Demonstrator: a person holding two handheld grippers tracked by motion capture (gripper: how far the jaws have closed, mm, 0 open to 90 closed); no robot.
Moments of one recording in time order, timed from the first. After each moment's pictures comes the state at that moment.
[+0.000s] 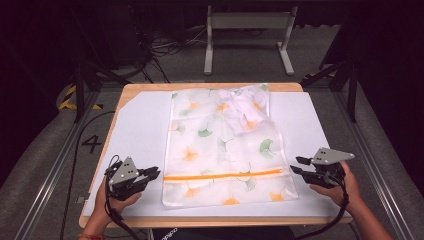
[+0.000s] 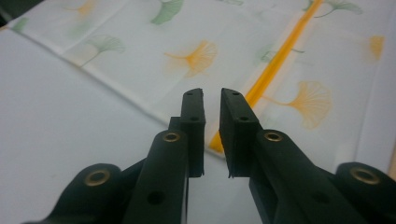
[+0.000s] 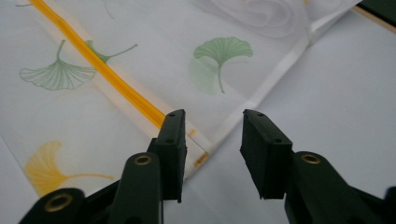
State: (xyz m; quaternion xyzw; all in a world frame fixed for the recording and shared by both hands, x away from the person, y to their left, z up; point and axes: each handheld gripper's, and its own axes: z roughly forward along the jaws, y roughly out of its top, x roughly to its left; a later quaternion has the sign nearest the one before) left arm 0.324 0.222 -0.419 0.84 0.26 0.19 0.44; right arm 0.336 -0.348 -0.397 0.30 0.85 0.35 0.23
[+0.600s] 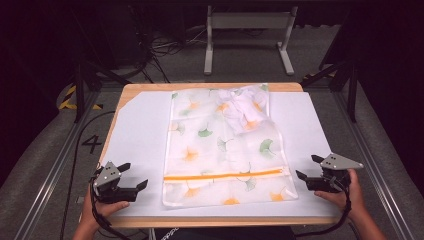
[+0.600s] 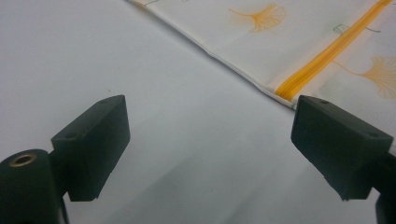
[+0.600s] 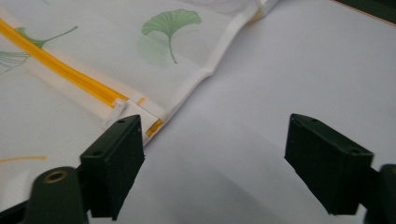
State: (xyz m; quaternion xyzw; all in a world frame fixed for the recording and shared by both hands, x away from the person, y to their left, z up) left arm 0.325 0.262 -0.454 0.80 0.35 0.19 0.45; right arm 0.331 -0.375 -0.429 0.37 0.81 0.37 0.28
